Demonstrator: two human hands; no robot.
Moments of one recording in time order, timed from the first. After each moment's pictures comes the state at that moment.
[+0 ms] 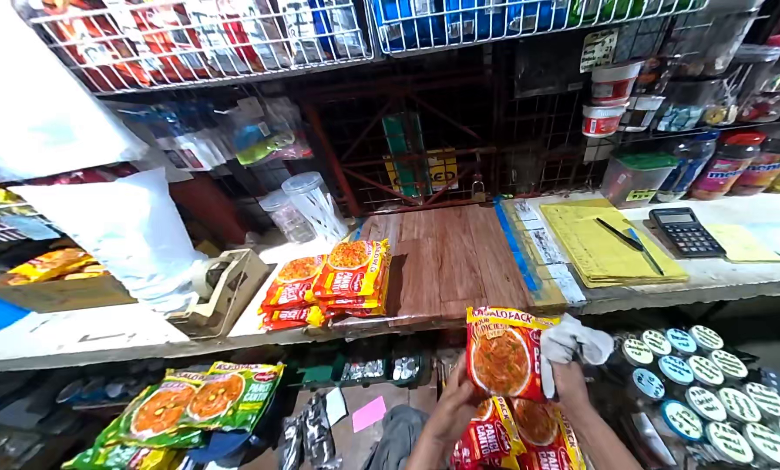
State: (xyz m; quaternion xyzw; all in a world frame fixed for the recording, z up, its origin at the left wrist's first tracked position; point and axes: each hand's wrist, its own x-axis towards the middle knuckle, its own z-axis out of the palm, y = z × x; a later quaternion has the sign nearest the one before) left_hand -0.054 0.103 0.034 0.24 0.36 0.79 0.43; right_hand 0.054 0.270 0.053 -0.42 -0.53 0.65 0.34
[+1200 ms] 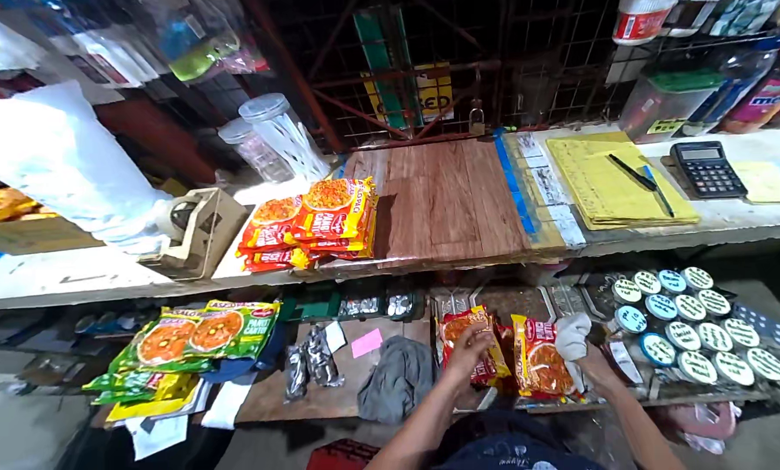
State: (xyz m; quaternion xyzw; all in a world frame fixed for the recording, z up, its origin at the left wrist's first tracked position) left_hand -0.019 0.122 -0.016 0.08 0.64 0.60 0.47; right_hand 0.171 0.335 -0.093 -0.47 -0.63 0.62 0.09
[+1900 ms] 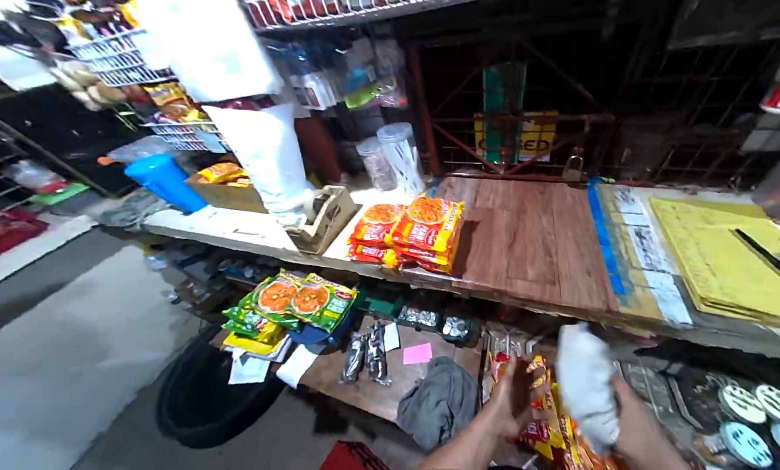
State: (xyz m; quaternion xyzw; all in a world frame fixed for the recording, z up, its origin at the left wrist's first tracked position) left_hand -0.030 0.111 0.009 -0.07 0.47 0.73 0.49; right_hand 0.098 0.273 0.065 -0.17 -0.85 0.49 0.11
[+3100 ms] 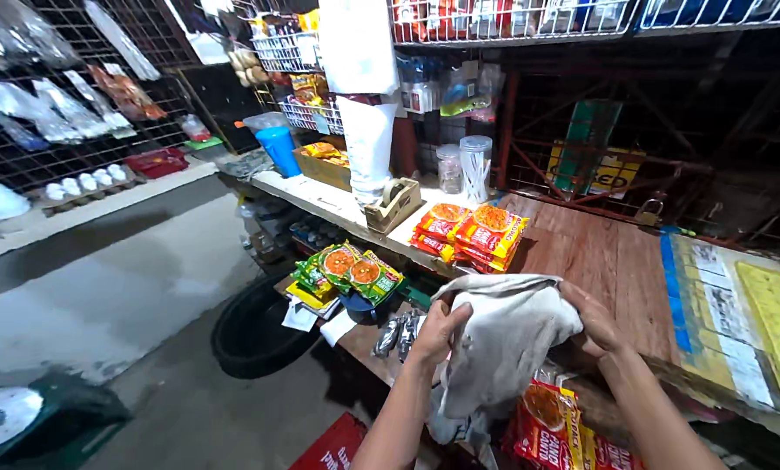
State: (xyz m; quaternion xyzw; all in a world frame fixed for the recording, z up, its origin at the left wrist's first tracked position) left_hand -0.104 -0.034 0.134 0.10 0.53 0.84 0.10; right_hand -0.079 0.213 0.157 0.00 -0.52 0.85 0.01
